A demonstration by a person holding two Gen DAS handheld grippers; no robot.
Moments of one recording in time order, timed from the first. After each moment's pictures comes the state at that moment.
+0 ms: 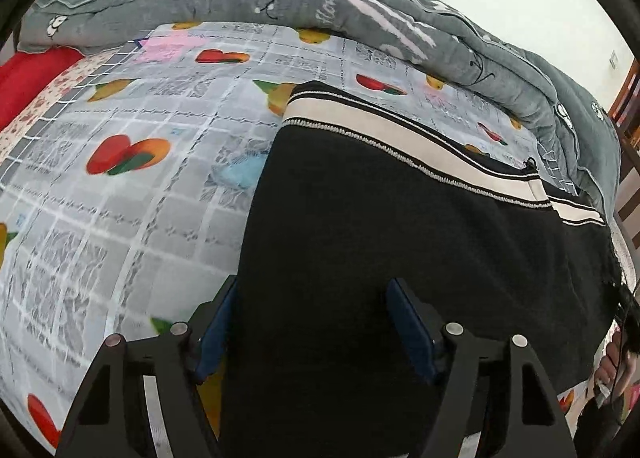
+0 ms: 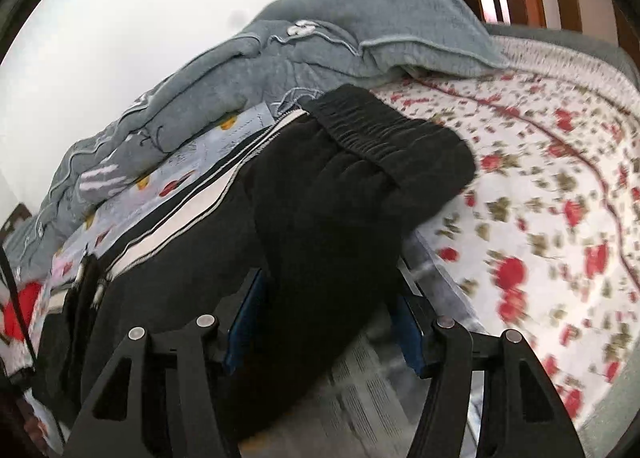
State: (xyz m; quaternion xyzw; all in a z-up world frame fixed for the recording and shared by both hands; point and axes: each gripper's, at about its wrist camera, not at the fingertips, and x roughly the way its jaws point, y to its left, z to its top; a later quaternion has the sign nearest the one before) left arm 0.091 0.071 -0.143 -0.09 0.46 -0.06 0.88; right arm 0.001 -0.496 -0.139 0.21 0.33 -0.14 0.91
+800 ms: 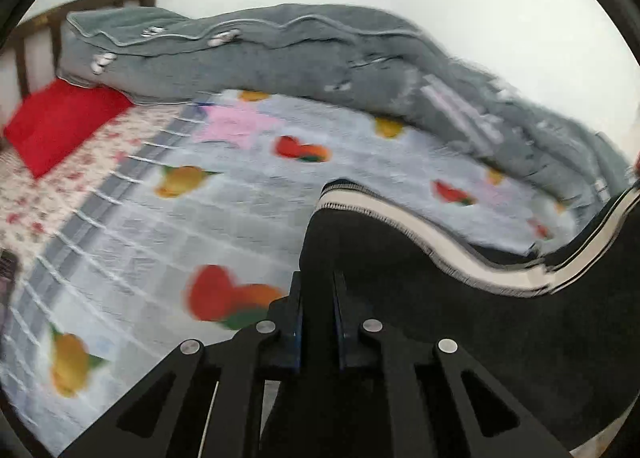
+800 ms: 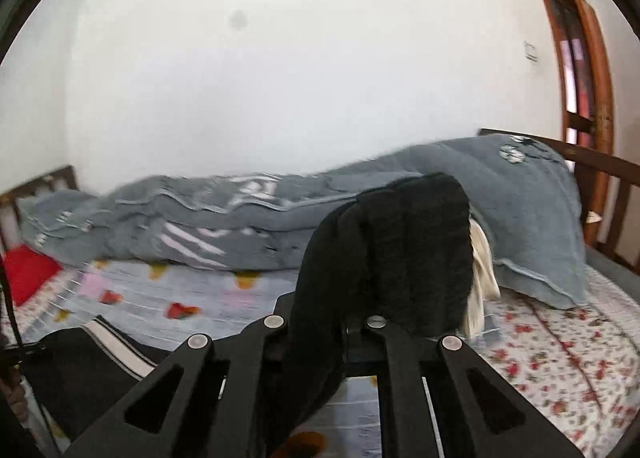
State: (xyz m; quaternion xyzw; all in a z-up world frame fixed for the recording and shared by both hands) left arm 0.146 0.157 -0.088 -0.09 0.40 0.03 0.91; right arm 0.079 -0.341 0.041 0.04 0.18 -0.04 0.98
